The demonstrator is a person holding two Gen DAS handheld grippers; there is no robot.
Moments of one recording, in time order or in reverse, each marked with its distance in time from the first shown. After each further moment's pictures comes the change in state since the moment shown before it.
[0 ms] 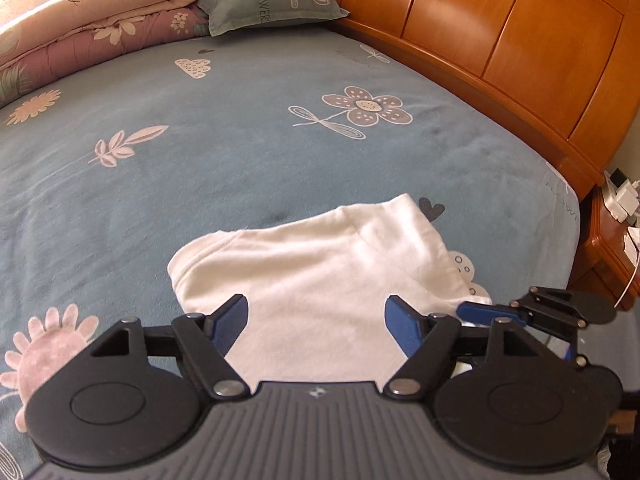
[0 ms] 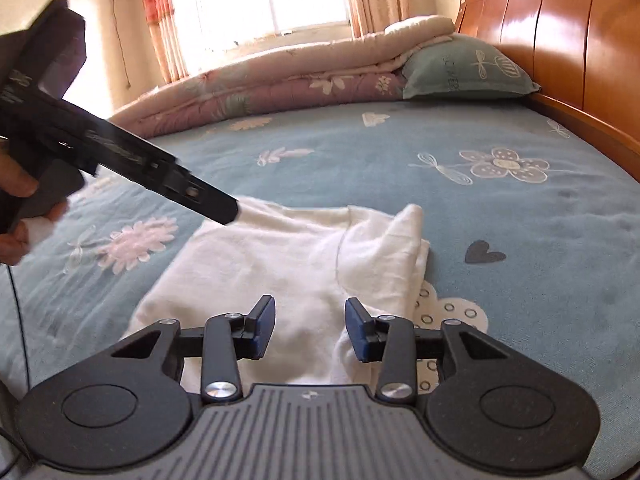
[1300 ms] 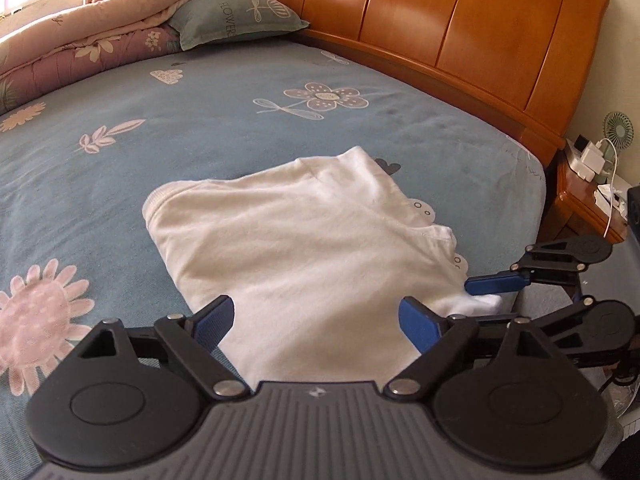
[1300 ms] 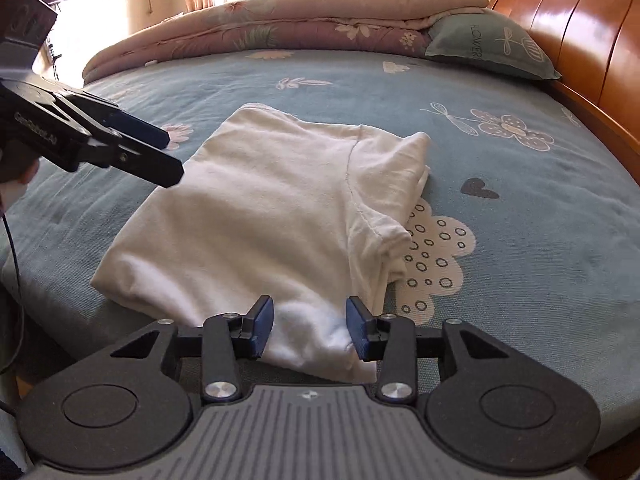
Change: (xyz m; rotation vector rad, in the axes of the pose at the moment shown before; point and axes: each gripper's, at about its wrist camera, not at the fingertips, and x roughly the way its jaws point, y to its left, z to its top) left arm -0.005 -0.015 -0.068 0.074 -0.041 -0.042; right arm -0.037 0.014 -0.040 -0.161 0.143 -0.012
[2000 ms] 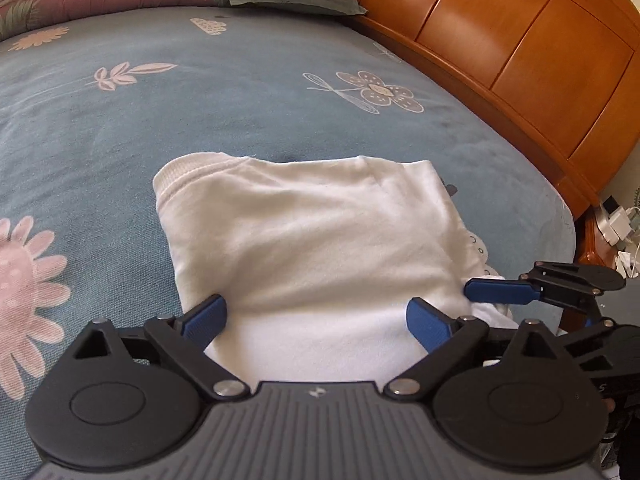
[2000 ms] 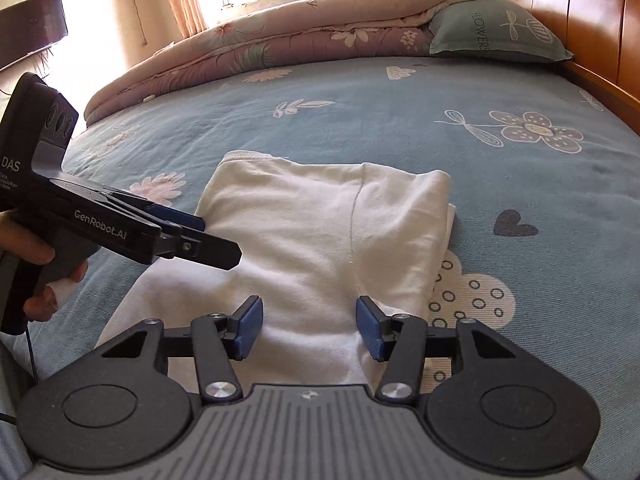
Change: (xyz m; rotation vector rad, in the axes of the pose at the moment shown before) left arm 0.039 0.042 0.027 -0.216 0.031 0.006; right arm 0.052 -0.024 0.051 0.118 -0.024 0.104
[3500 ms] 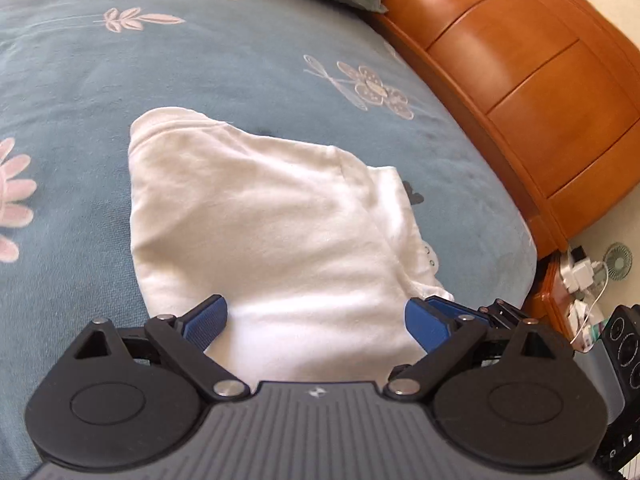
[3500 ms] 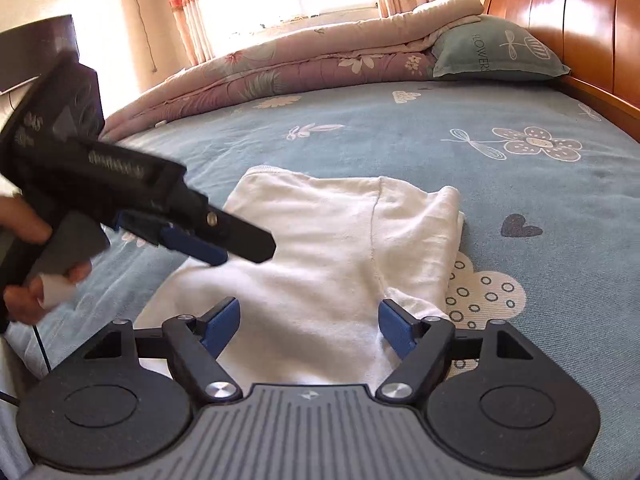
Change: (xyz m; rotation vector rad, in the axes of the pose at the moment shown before) left arm -0.006 -0.009 -0.009 -0.244 -0.002 -0.170; right arm -0.019 0.013 -0.014 0.012 -0.119 0.022
